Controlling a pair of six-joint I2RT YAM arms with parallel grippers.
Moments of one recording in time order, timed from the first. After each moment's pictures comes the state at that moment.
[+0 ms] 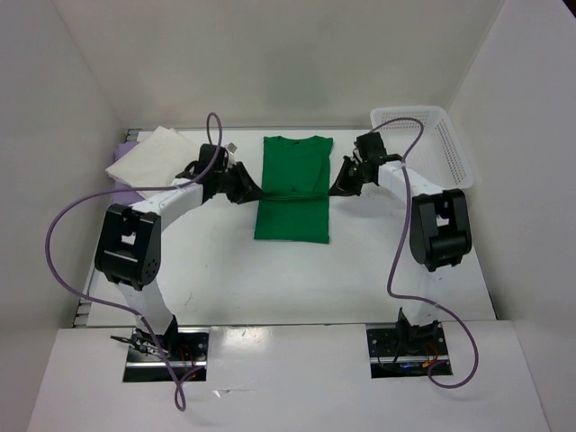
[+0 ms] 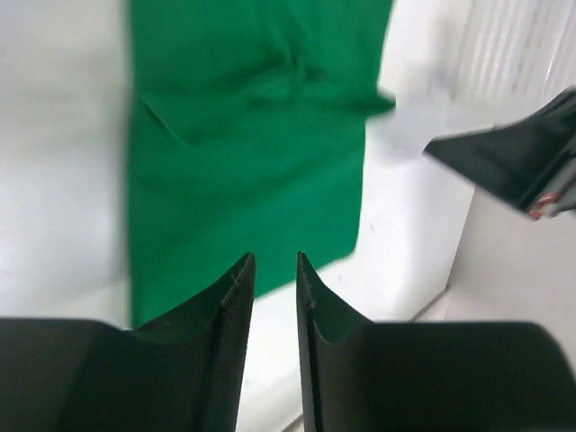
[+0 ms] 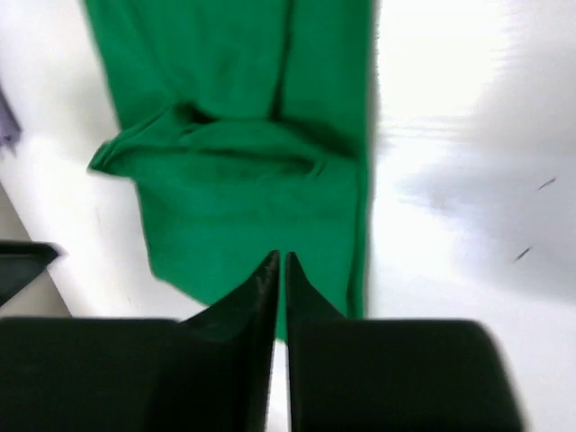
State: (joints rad) left arm -0.24 1.80 1.24 -0.21 0.46 -0.77; right arm 0.20 1.92 1.40 -0.45 -0.36 0.59
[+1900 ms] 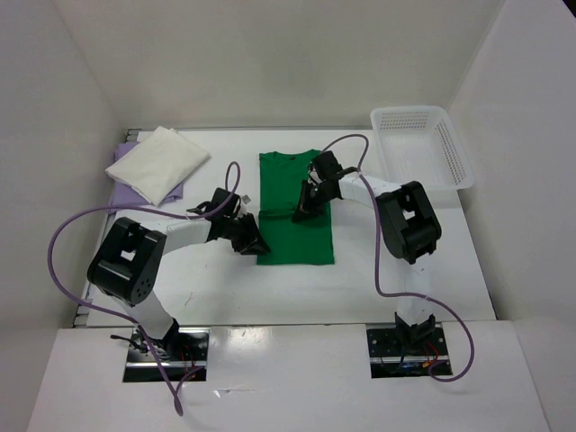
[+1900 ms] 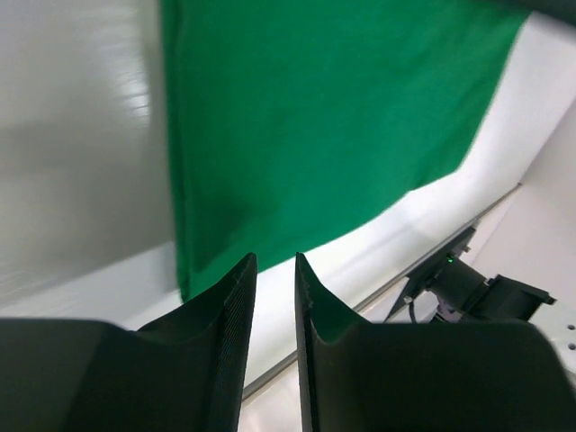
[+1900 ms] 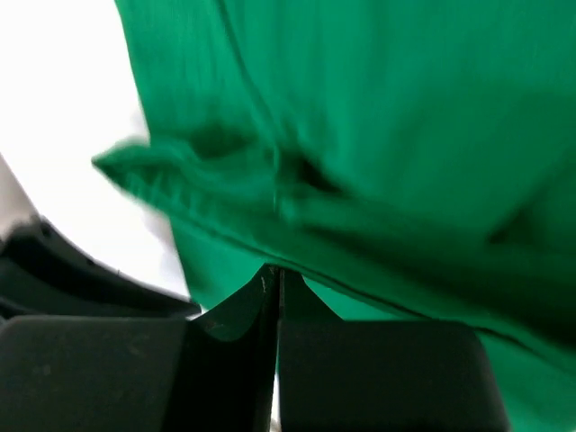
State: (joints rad) left arm -0.40 1.67 0.85 -0.19 0.52 -0.79; right arm 0.43 2.04 1.38 -0.41 -0.48 0.61
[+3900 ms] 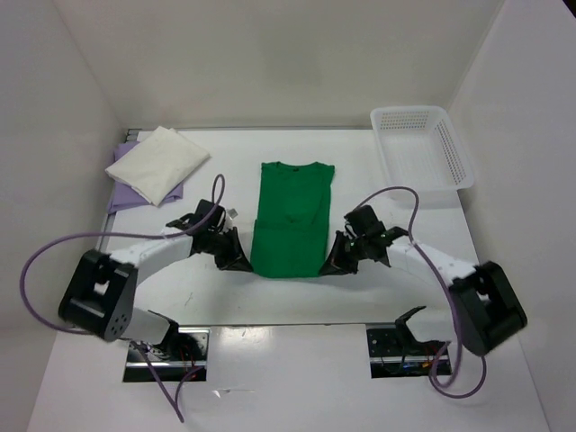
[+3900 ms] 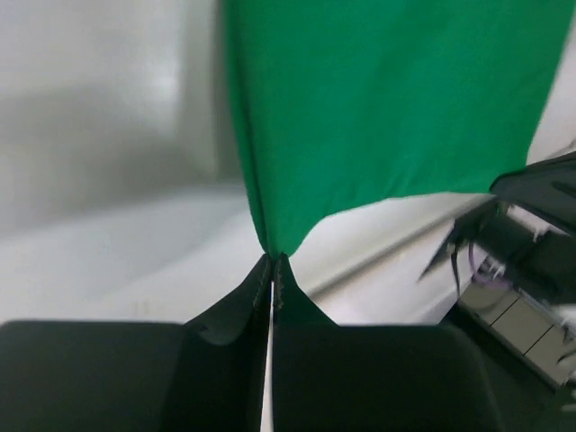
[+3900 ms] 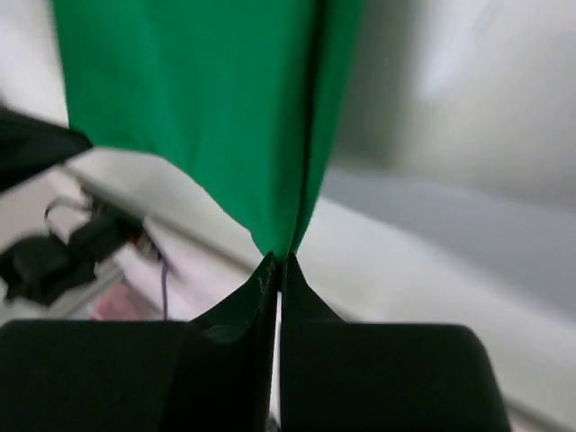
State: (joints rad) left arm -0.37 1.46 0.71 -0.38 0.50 -0.71; right arm 0.45 1.34 0.63 -0.36 -0.43 0.84
